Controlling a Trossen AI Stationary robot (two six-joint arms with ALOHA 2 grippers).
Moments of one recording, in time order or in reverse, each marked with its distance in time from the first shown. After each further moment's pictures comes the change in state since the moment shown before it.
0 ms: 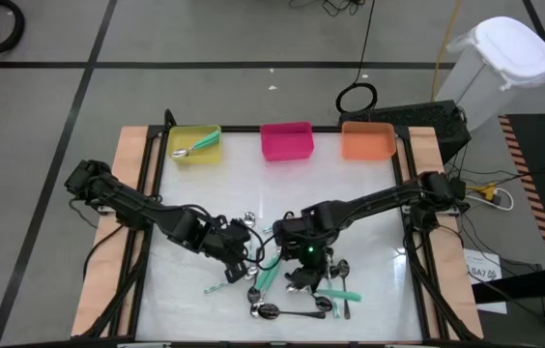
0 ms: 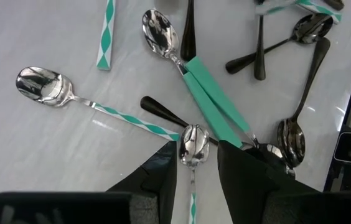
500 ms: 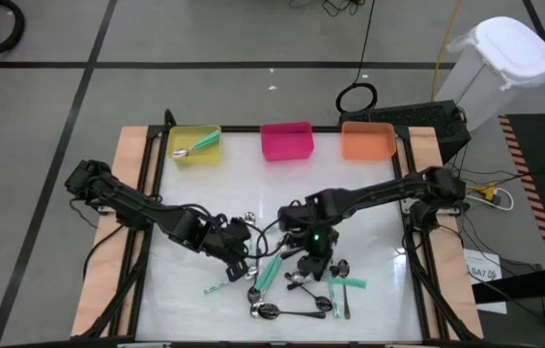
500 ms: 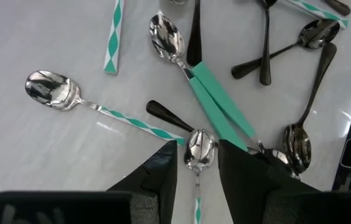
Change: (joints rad) left arm 0.001 0.000 0.000 0.000 -0.021 -0.001; right arm -0.064 -0.050 0.000 -0.168 0.025 -0.146
